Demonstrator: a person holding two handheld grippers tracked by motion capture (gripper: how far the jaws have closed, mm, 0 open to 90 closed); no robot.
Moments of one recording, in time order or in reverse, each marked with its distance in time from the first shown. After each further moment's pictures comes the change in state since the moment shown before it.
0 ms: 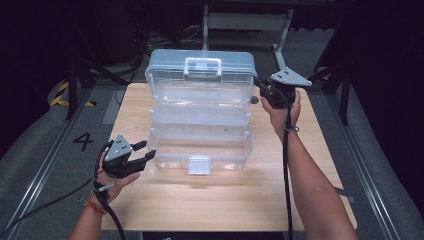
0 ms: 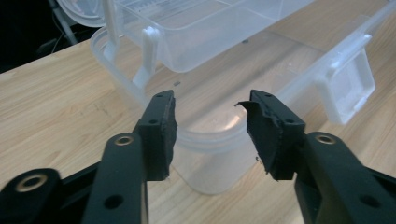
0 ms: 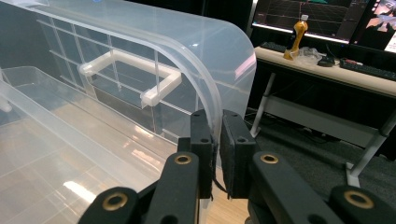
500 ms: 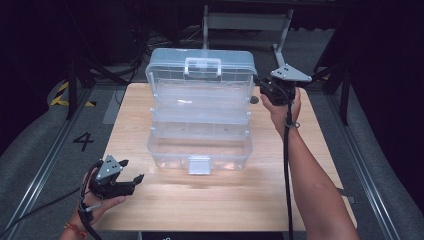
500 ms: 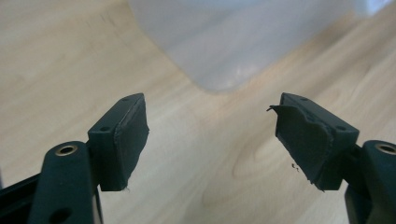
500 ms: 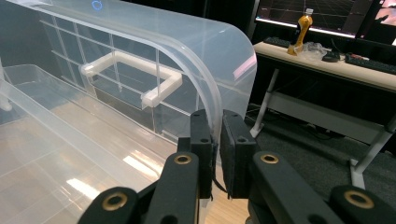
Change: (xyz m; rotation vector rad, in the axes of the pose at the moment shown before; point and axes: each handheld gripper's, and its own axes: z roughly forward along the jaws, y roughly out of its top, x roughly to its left) left arm 0.000 -0.057 -0.017 0.217 0.030 -0.029; right arm -0.006 0.004 0.006 0.017 0.012 0.009
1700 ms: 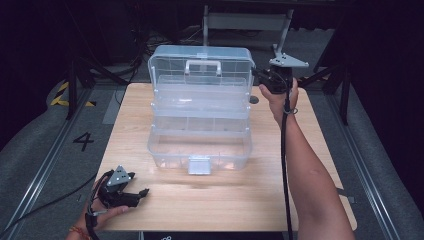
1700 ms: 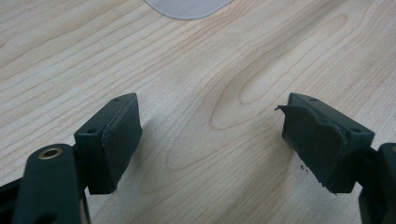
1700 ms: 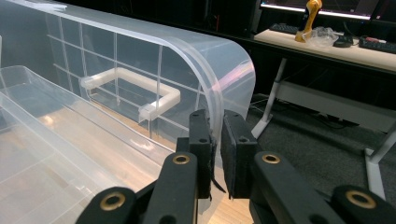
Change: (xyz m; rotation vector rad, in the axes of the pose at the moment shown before) left arm -0.004 -0.031 0.032 0.063 -0.112 0.000; right arm -0.022 0.009 0.031 0.044 0.031 0.050
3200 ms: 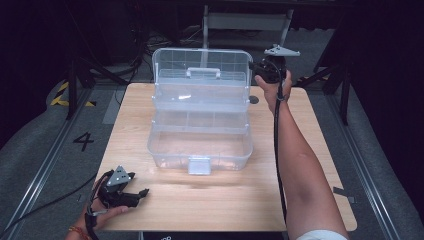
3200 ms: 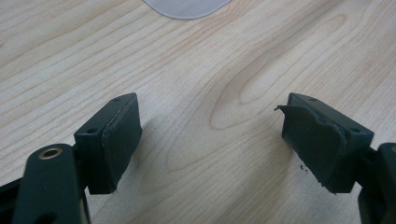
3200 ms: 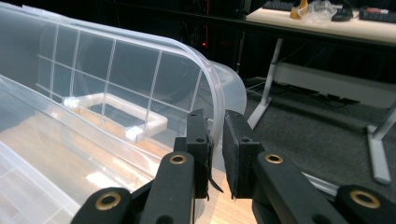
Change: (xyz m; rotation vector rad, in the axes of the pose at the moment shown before) left arm 0.001 0.000 -0.001 0.001 0.007 0.008; right arm -0.024 0.001 0.047 0.065 -0.025 0.074
